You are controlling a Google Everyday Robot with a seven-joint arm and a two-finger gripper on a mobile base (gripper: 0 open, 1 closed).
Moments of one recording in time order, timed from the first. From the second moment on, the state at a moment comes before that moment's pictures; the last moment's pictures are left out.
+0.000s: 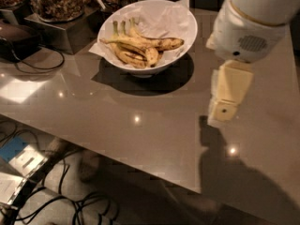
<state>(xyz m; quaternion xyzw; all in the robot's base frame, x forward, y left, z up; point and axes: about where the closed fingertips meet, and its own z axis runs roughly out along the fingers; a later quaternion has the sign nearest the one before) 0.427 -0.132 0.971 -0.64 0.76 0.00 0.11</state>
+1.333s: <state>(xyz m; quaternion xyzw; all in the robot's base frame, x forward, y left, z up) 0.478 -0.043 0.982 -0.63 0.77 0.04 0.11</state>
